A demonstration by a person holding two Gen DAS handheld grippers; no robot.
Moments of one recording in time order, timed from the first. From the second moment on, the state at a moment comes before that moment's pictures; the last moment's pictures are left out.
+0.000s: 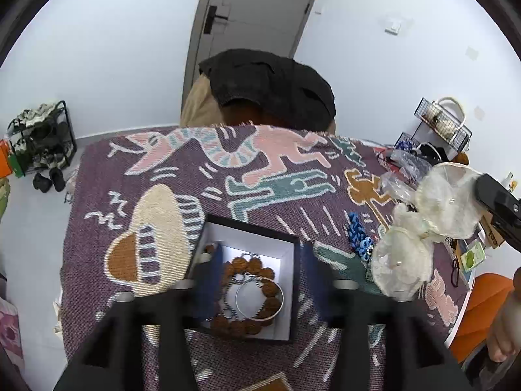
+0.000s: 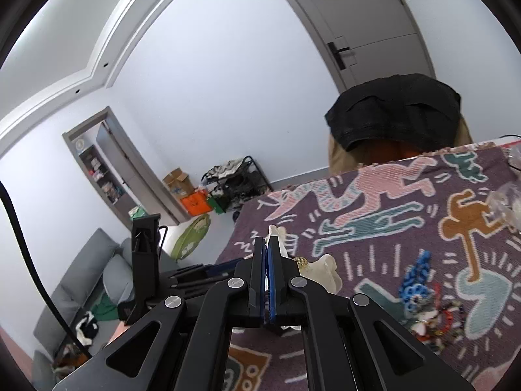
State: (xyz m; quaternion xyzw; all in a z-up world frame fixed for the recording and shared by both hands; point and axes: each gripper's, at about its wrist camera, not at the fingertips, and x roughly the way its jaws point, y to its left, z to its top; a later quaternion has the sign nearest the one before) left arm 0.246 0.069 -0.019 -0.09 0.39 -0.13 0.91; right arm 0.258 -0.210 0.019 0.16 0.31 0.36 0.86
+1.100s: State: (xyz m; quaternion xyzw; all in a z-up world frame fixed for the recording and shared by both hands) left arm 0.194 0.101 0.025 -0.09 0.26 -0.10 0.96; right arm 0.268 -0.205 -0.027 0.17 0.36 0.31 0.86
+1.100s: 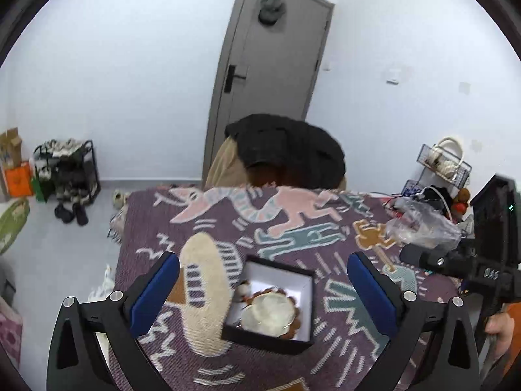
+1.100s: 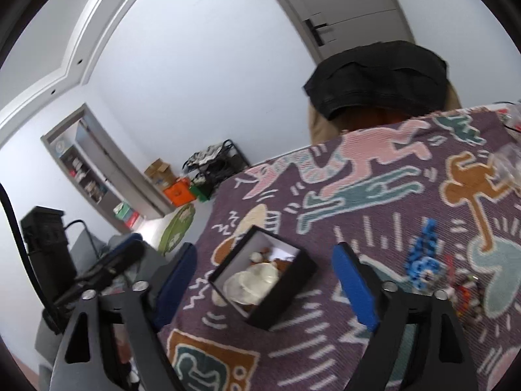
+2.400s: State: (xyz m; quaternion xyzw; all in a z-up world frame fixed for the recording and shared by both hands) left arm 0.211 -0.068 0.016 -0.03 0.32 -0.20 0.93; right arm 0.246 -0.395 -0.102 0.29 0.39 0.20 0.85
